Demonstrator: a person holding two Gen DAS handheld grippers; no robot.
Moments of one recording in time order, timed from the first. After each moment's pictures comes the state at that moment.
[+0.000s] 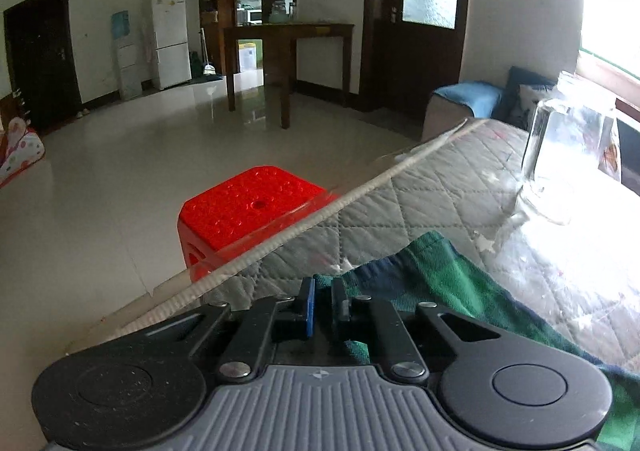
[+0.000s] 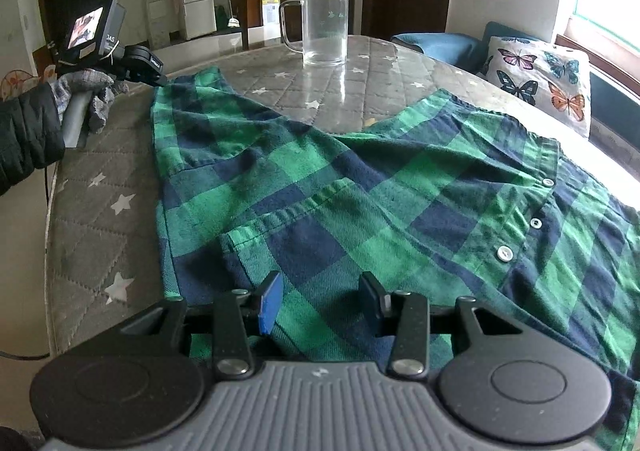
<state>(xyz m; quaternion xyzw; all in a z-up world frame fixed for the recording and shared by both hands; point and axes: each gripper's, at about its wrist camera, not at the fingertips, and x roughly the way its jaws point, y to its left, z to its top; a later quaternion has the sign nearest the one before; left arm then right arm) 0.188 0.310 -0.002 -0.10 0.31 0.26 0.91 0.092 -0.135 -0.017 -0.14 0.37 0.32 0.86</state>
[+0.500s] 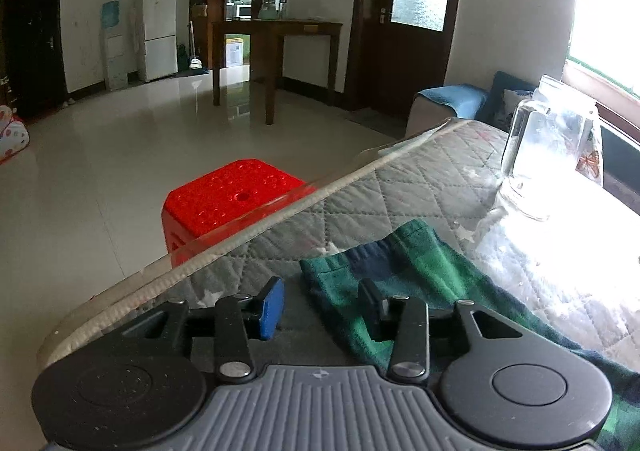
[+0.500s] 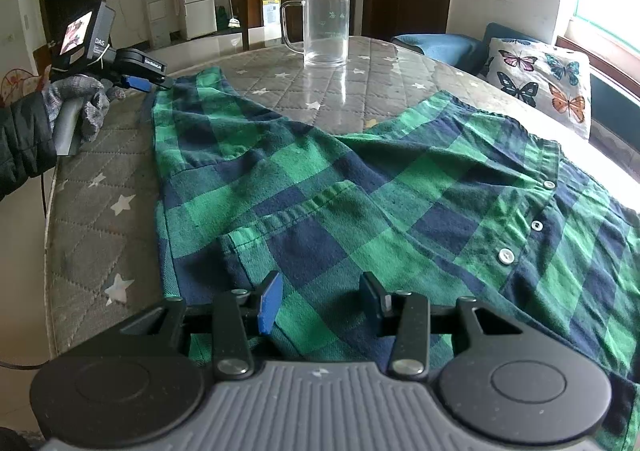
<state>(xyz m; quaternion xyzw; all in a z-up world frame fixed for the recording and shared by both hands) 0.179 0.306 0.000 -0.12 0.31 0.23 0.91 0.092 -0.133 -0.017 -0.14 0.37 0.32 0.86</state>
